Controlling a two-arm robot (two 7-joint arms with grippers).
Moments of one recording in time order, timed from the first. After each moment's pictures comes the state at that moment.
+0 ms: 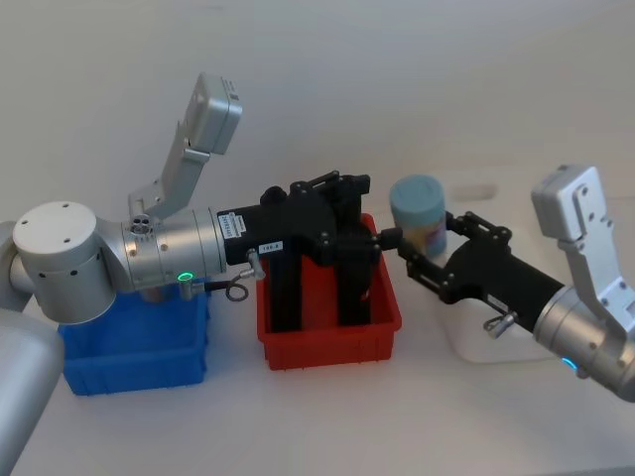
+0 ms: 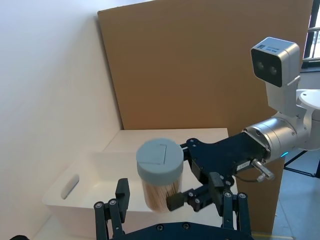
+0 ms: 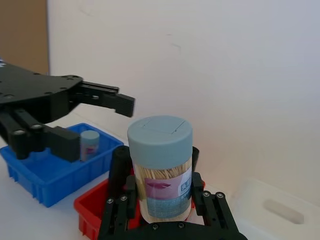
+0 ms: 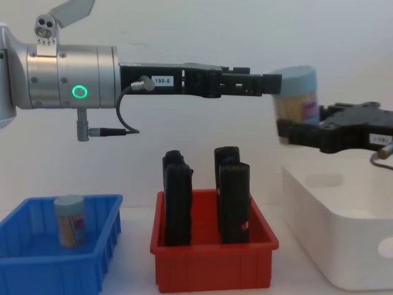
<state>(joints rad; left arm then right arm) -0.70 0.28 0.37 -1.23 -0.38 0.15 -1.05 0.24 0.32 -0.26 -1.65 0.15 0.11 0.41</state>
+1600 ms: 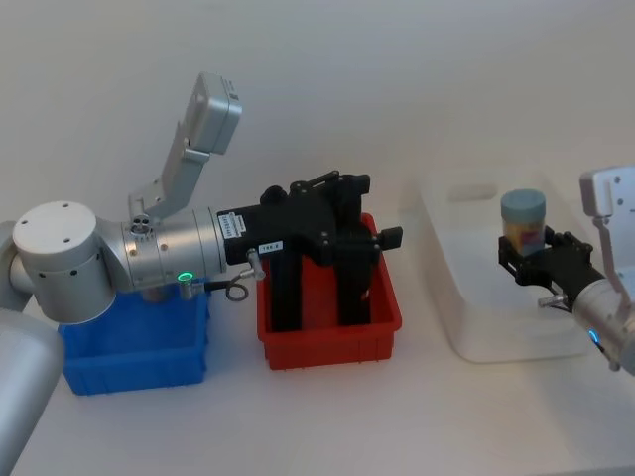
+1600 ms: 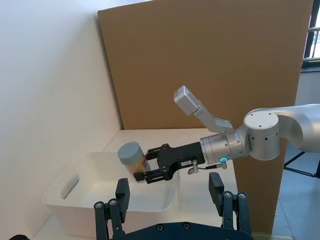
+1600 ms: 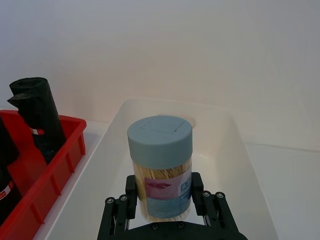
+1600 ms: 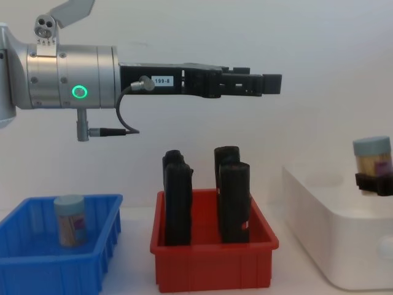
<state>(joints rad) -0.70 0.28 0.37 -1.23 -0.38 0.15 -1.05 0.41 0.26 -0.21 -1.25 0.19 0.19 0.10</state>
